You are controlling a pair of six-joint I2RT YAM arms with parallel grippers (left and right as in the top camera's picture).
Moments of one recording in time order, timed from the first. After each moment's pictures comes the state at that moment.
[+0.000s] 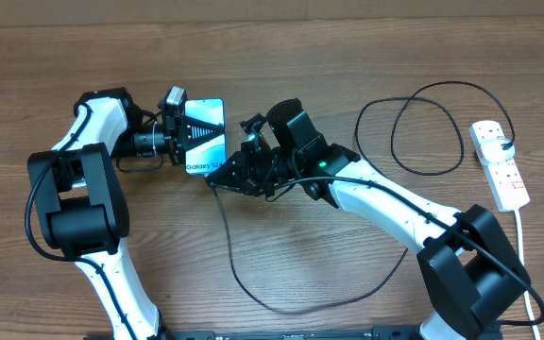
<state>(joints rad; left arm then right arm) 0.13 2.18 1.53 -1.43 1.48 0.41 0.66 1.80 1.18 -0.03 -0.82 1.12</state>
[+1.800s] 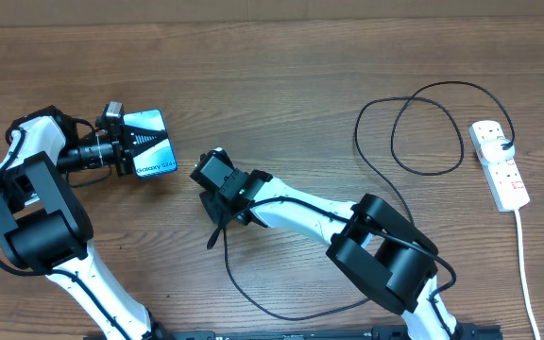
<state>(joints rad) 0.43 2.18 1.51 -1.26 1.26 0.15 0.95 2.14 1.44 -0.41 0.07 0.42</state>
